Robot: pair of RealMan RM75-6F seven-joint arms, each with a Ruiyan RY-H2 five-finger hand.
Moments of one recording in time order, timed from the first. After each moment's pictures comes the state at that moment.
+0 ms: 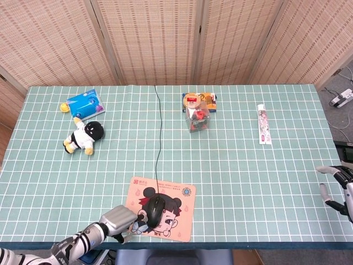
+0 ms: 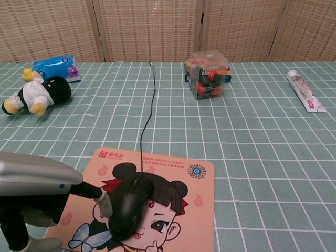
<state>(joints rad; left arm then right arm) -0.97 -1.15 0.21 -2.20 0.85 0.76 0.52 0.01 -1.02 0.06 -1.54 -1.59 1.63 0.29</state>
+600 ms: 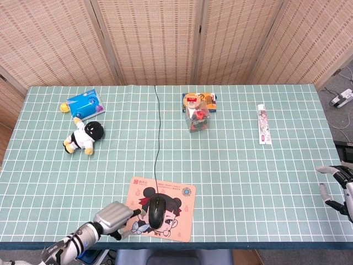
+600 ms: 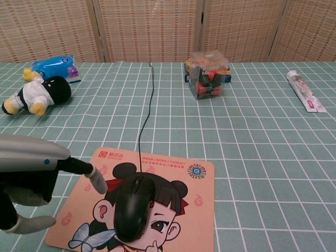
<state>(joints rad) -0.90 -1.06 0.22 -2.27 0.97 0.86 0.46 0.02 -1.02 0.06 -1.53 -1.60 1.62 0.29</state>
